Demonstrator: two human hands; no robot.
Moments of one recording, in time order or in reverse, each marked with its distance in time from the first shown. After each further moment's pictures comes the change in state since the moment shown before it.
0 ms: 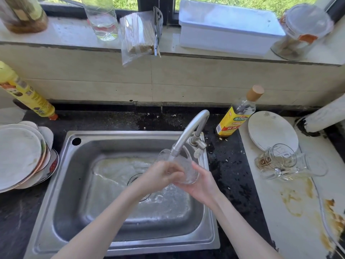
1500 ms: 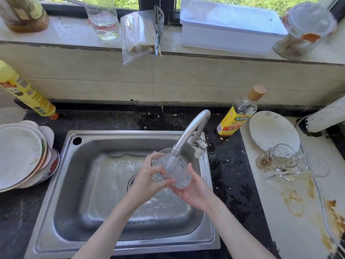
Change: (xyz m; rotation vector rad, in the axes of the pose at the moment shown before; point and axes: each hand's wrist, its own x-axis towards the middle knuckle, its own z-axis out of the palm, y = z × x) left_hand -0.024 -0.032 0.013 -0.136 0.417 0.014; right_hand 0.001 0.014 0.011 0.101 -0.069 0.170
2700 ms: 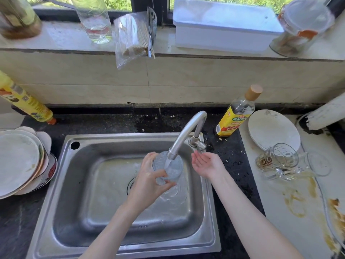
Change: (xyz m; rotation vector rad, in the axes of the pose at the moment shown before) left_hand 0.009 -0.001 0.013 0.340 0.113 0.182; right_hand 0.024 -0.074 -0.002 0.278 0.412 -0.221
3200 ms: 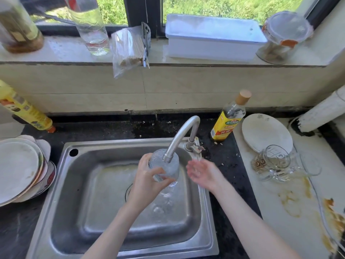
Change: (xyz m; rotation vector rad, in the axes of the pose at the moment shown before) left_hand 0.010 0.010 0.000 -0.070 0.073 -0.044; right_hand -0.010 0.002 -0.025 -0.272 -0.081 -0.006
